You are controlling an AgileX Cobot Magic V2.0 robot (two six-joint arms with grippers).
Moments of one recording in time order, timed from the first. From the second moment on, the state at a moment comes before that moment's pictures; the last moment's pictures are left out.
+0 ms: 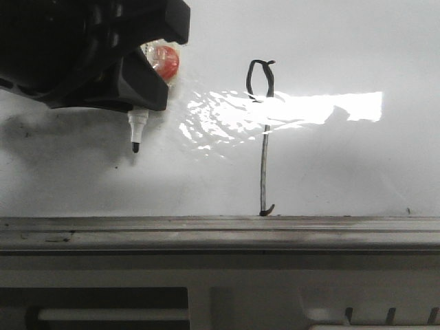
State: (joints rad) left arm -0.93 1.30 -0.72 -1.82 -0.27 1.34; right arm 0.72 0.74 -0.84 0.27 0.39 -0.51
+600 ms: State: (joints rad) left arm -0.93 1.30 -0.73 -1.83 -0.25 1.34; right arm 0.72 0.74 -0.84 0.29 0.40 -0.51
